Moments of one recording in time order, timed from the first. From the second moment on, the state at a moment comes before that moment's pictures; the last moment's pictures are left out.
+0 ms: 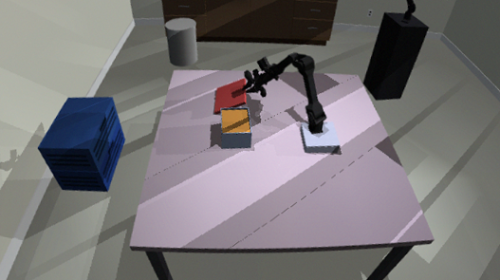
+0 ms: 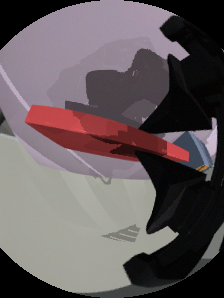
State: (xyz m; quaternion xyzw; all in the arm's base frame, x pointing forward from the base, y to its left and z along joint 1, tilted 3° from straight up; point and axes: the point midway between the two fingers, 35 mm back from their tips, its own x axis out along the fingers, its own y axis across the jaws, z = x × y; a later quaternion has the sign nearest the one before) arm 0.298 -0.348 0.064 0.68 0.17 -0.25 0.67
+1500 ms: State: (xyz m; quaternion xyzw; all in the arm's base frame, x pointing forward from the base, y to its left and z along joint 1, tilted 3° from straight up) arm 0.277 -0.342 0.044 0.69 0.19 -0.26 0.66
